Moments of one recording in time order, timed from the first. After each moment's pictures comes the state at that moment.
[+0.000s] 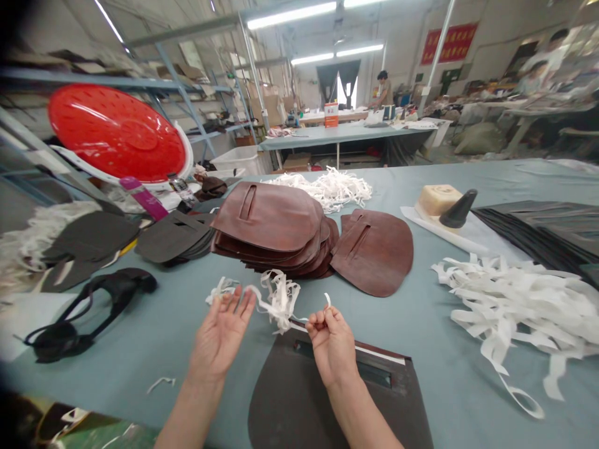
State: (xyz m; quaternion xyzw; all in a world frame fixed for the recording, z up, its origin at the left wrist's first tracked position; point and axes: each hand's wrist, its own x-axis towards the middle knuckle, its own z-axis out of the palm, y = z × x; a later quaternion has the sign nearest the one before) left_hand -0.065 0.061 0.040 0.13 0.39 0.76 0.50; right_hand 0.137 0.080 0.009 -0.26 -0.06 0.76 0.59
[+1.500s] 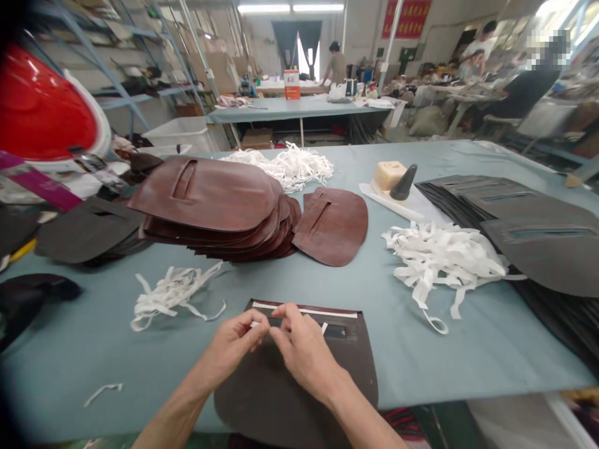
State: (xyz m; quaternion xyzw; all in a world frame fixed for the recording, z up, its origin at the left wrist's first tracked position) left_hand 0.008 0.031 0.027 0.60 0.53 0.31 0.51; right_hand 0.190 0.027 0.038 -0.47 -0.66 0.47 0.35
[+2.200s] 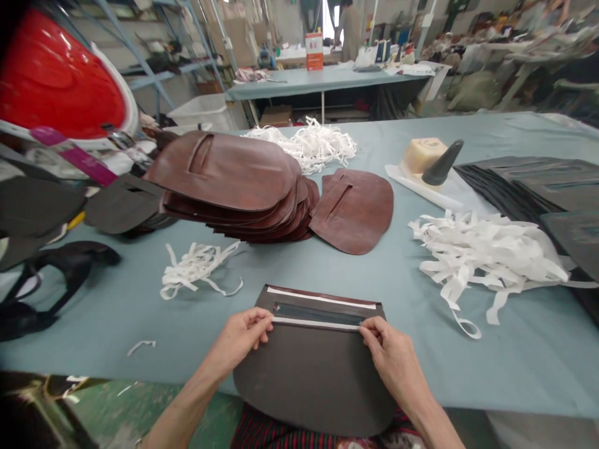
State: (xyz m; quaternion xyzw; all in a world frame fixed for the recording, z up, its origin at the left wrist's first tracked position) left_hand -0.007 0.009 -0.018 0.46 0.68 0.26 0.50; right_hand 0.300 0.005 -0.005 -0.66 -0.64 0.33 0.21
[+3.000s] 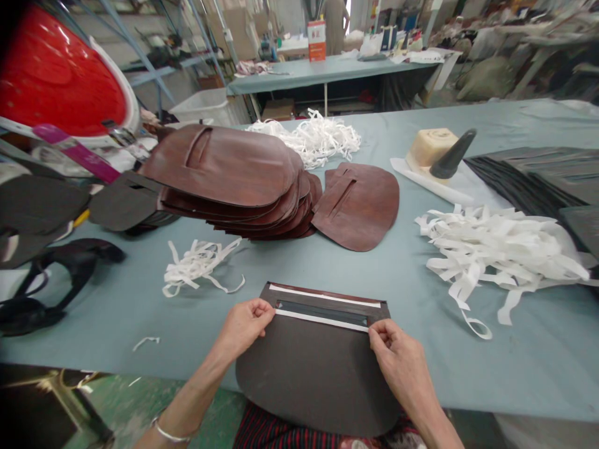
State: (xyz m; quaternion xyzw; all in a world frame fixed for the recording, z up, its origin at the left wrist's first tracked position) left_hand -0.009 0.023 -0.021 0.50 0.74 0.21 0.40; right_hand 0.300 -0.002 -0.013 -0.72 -0.57 0.34 0.21
